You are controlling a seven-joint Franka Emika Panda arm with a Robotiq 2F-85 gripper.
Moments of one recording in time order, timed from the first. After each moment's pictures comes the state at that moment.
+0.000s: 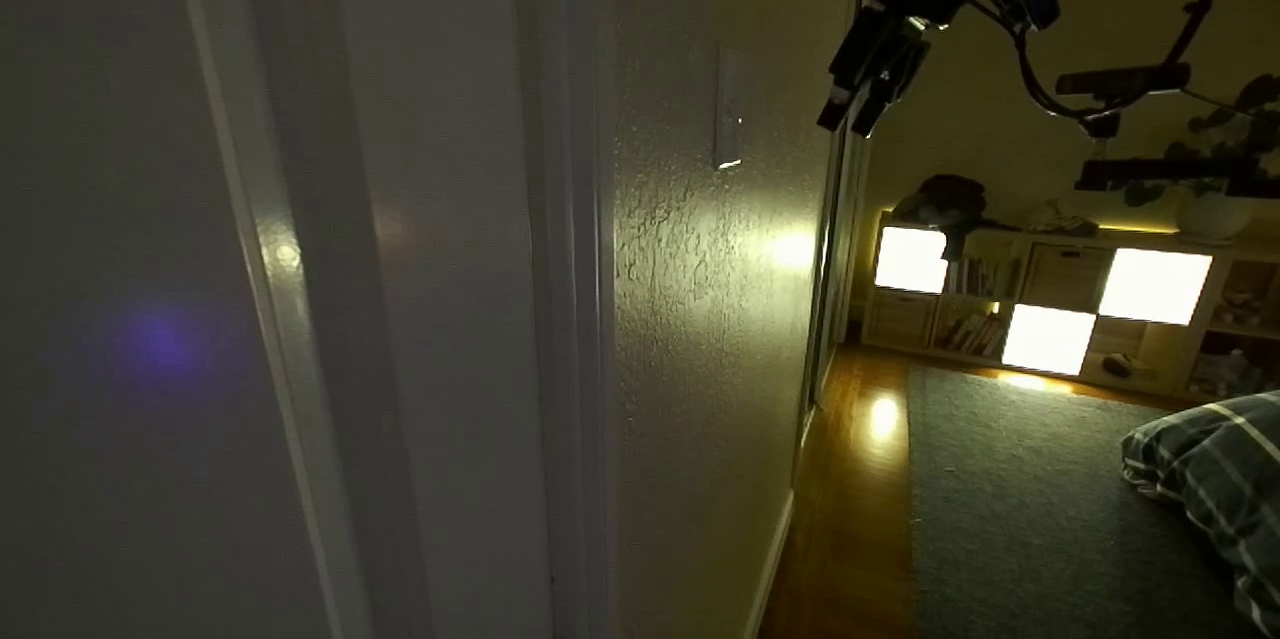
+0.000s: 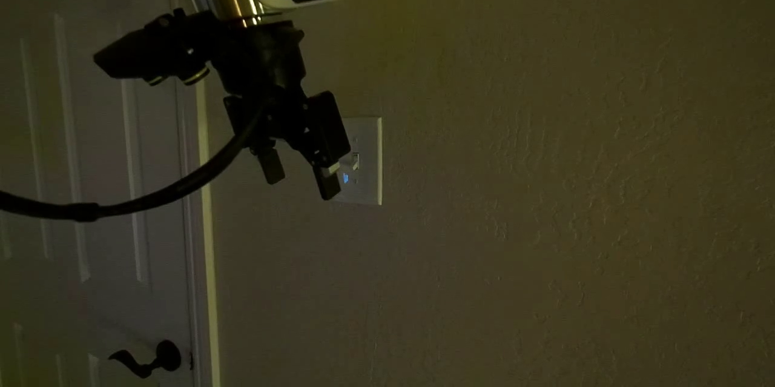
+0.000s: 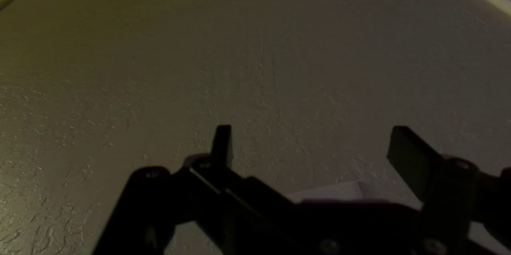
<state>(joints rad) -0.03 -0.03 -0.08 -2.09 0.17 2.46 -0.23</state>
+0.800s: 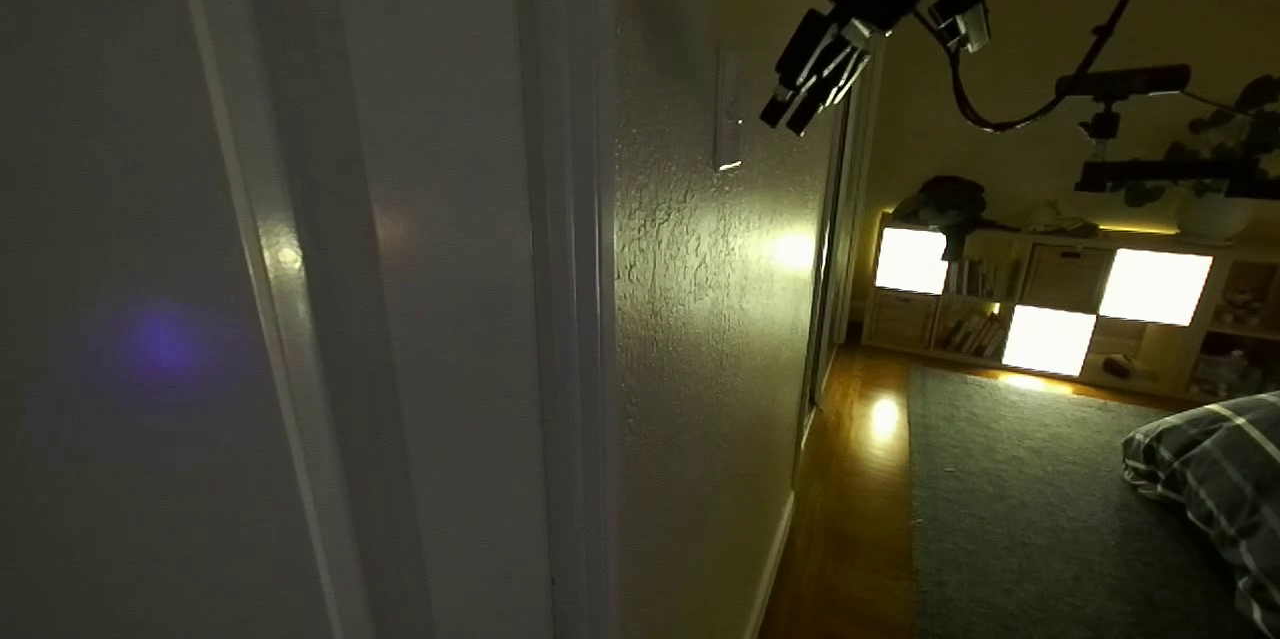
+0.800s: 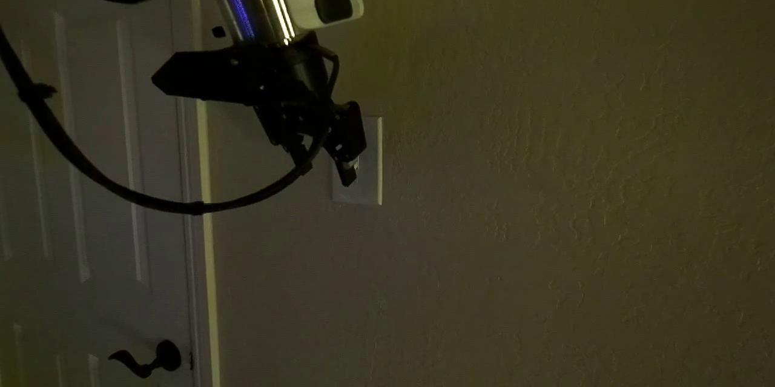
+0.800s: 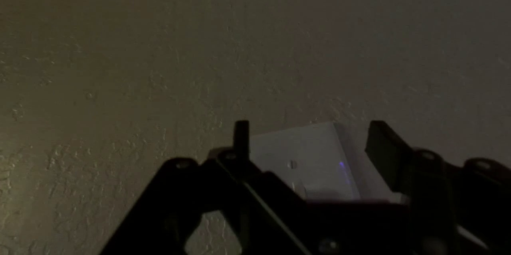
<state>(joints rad) -0.03 0.07 -0.04 -1.99 0.35 2.58 -0.40</state>
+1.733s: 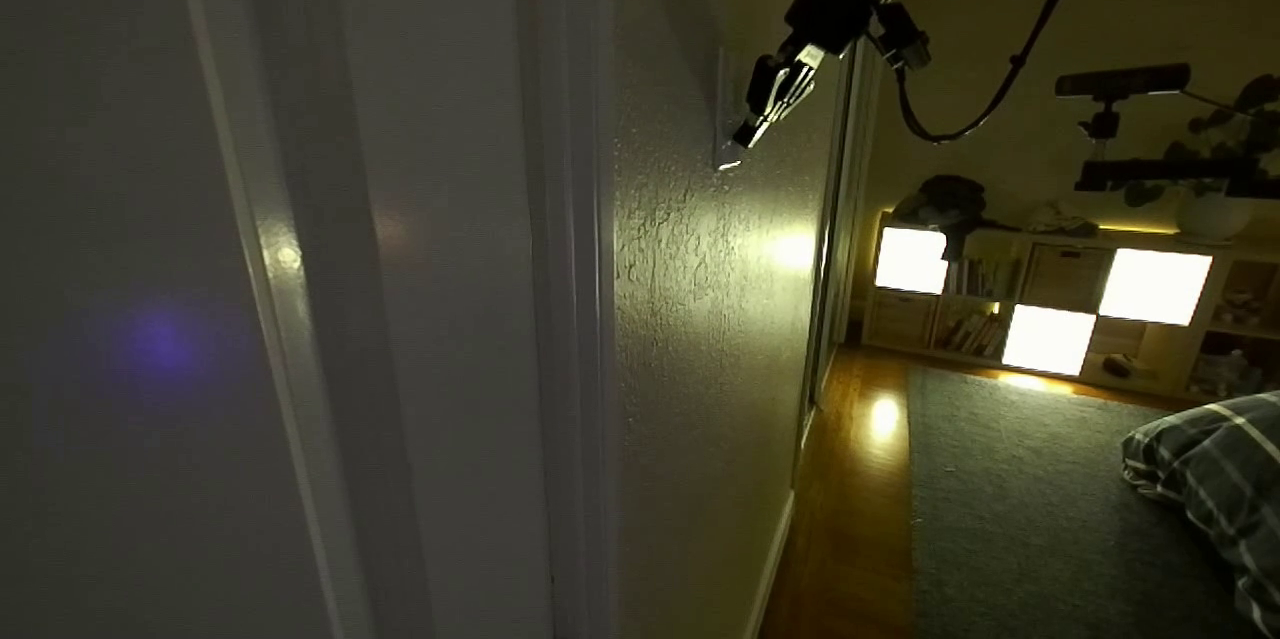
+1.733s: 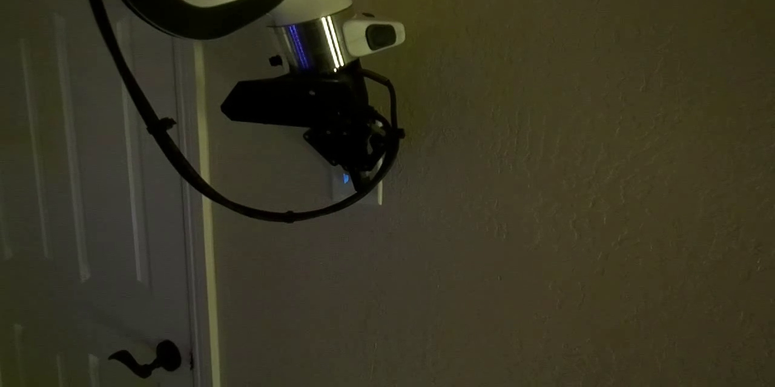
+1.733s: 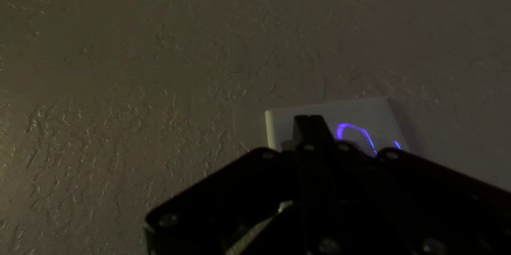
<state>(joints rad) -0.10 0.23 0.01 -1.83 0.35 2.60 -0.49</state>
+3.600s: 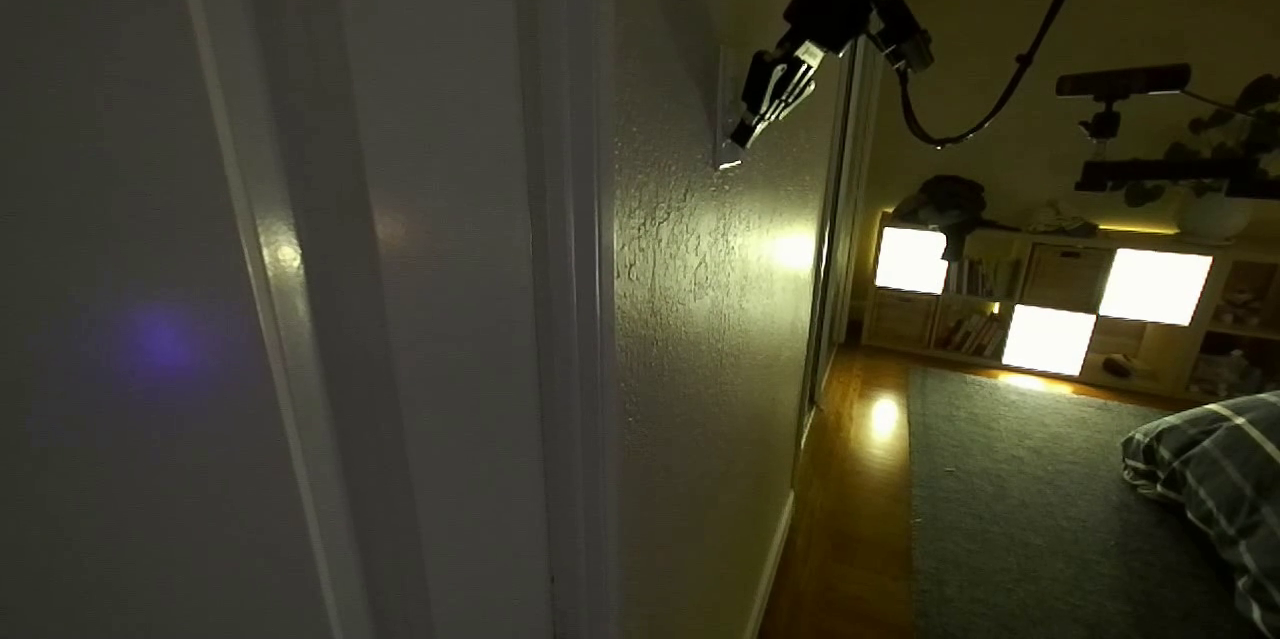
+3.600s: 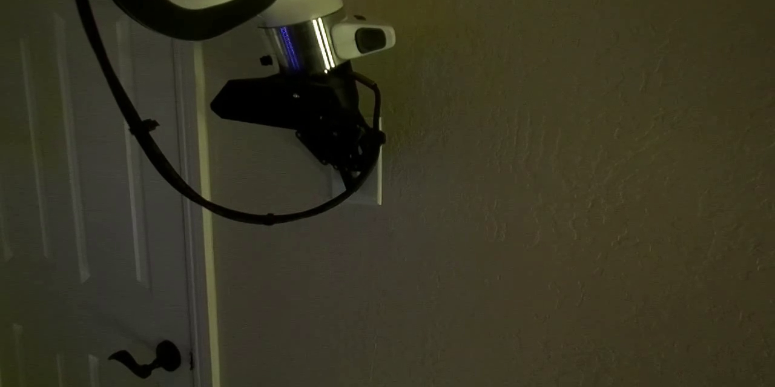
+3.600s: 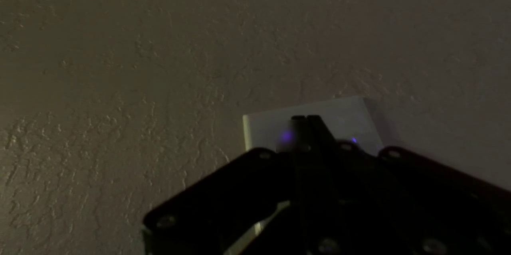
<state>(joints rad) -0.11 0.21 0.04 -1.85 0.37 2.60 -0.45</state>
